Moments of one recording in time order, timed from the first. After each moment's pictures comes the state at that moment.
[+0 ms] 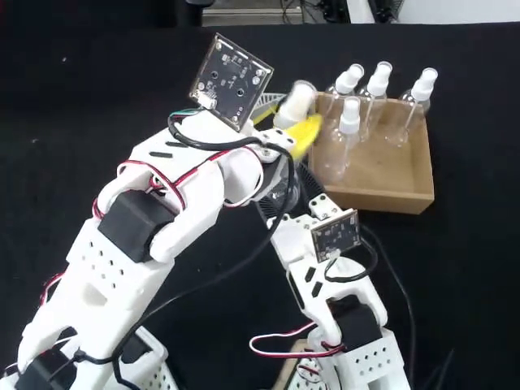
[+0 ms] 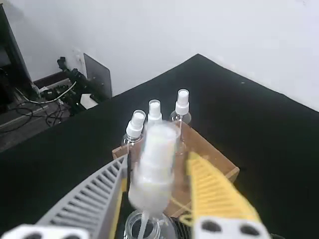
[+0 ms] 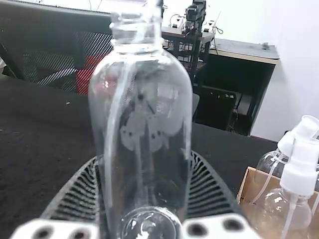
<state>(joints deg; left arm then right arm) 33.7 -33.8 1.0 55.8 -1.5 -20.5 -103.1 93.4 22.6 5.8</state>
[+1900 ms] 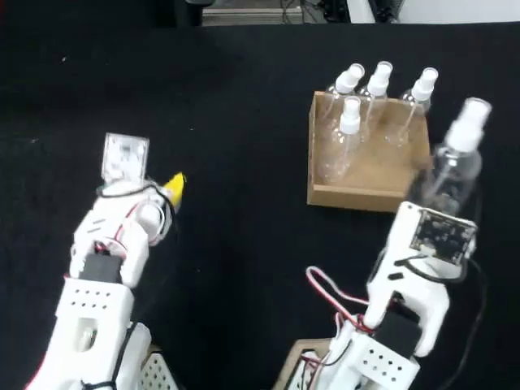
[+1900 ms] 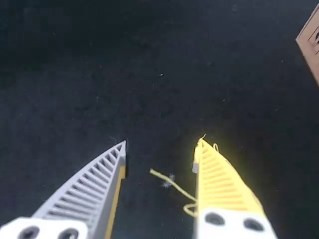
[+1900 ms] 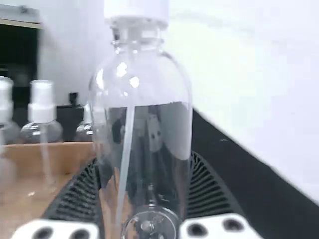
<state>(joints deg) -0.2 -61.5 75.2 24.0 -5.1 33.1 -103.1 90.0 23.8 13.6</state>
